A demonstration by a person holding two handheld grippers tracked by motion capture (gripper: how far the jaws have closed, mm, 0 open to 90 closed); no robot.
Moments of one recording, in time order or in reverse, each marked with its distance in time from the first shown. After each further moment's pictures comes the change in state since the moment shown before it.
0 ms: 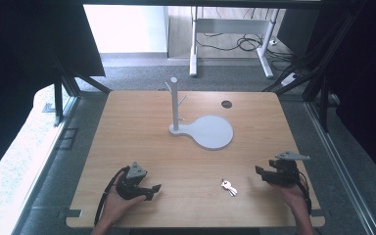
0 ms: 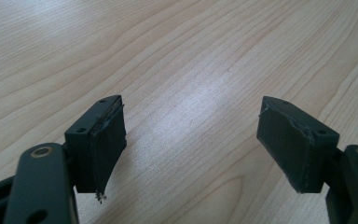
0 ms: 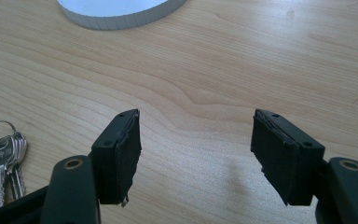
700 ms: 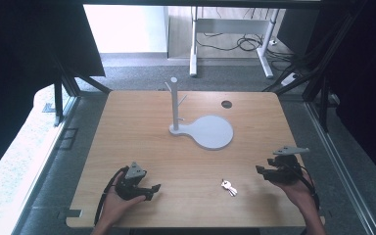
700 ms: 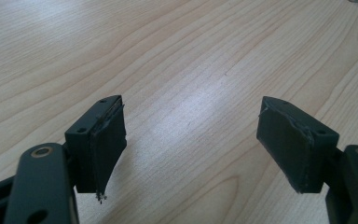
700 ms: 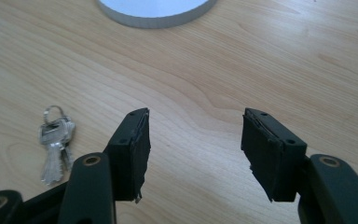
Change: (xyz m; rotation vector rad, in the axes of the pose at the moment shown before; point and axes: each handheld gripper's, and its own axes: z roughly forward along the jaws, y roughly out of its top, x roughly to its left) left arm -0.002 0.001 -0.004 -0.016 0.003 -0.008; right arm 0.019 0.032 -0.028 0.102 0.030 -0.104
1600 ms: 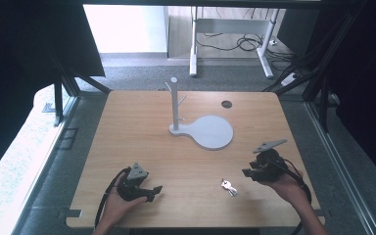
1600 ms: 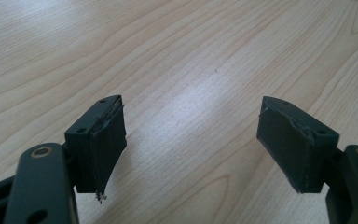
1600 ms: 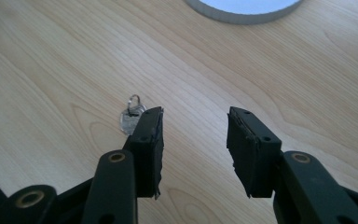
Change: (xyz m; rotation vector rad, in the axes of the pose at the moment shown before) left arm -0.006 0.001 0.003 0.017 -0.018 0.013; right arm 0.045 0.040 0.001 0.161 0.133 -0.150
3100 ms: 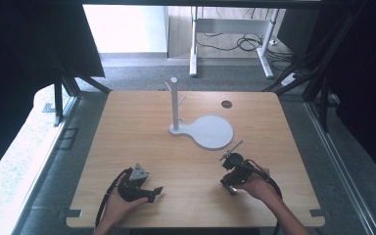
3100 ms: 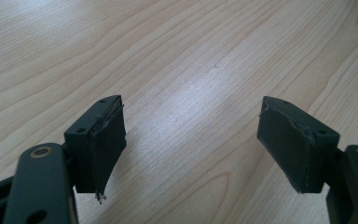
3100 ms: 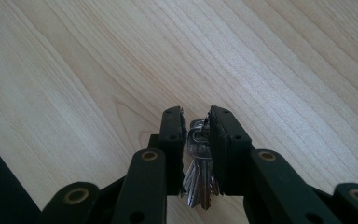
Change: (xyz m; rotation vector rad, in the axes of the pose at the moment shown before) left arm -0.001 0.000 0.002 0.015 0.010 0.016; right arm 0.041 0.028 0.073 0.265 0.130 -0.079
